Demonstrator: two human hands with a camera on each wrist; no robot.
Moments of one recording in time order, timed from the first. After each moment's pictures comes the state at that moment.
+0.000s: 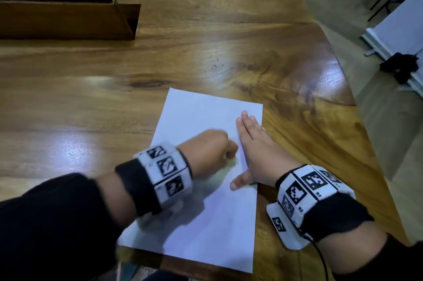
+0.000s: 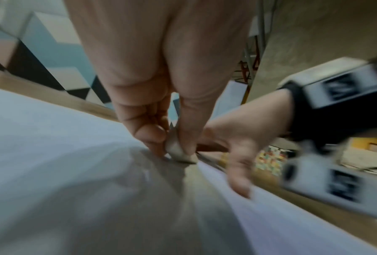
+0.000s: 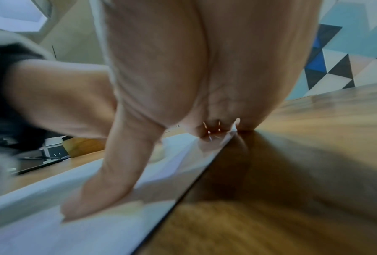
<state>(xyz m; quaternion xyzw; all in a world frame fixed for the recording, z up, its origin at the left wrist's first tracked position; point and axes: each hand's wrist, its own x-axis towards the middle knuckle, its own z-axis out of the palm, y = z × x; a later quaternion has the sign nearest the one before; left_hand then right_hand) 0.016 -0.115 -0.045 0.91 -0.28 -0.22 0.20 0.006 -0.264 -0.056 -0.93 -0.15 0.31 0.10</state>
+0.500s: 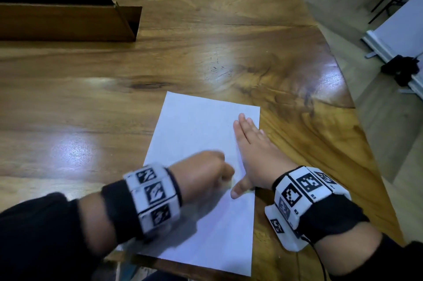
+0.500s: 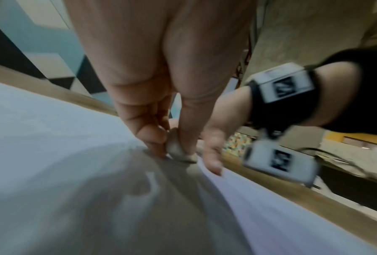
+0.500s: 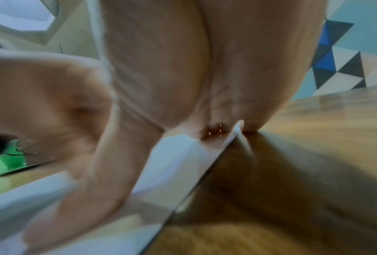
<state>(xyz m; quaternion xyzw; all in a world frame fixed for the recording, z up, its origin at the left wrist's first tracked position) -0.009 -0.107 -0.050 0.90 -0.34 -0.25 0.14 0.005 -0.262 -0.054 -0.93 -0.17 0.32 0.05</state>
